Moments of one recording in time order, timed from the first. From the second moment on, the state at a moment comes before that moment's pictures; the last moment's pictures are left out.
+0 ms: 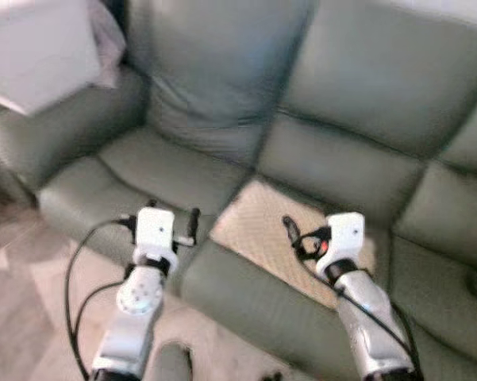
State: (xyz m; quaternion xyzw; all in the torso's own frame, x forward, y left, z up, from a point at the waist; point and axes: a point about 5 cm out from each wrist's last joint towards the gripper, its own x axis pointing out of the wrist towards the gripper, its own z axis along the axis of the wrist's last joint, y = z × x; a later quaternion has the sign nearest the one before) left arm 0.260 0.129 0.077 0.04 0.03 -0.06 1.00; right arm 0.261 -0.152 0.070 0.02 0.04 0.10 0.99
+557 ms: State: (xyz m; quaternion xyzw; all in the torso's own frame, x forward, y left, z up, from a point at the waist) left arm 0.259 0.134 0.058 0.07 0.06 -0.05 0.99; right arm 0.259 -0.146 0.067 0.02 0.04 0.12 0.99
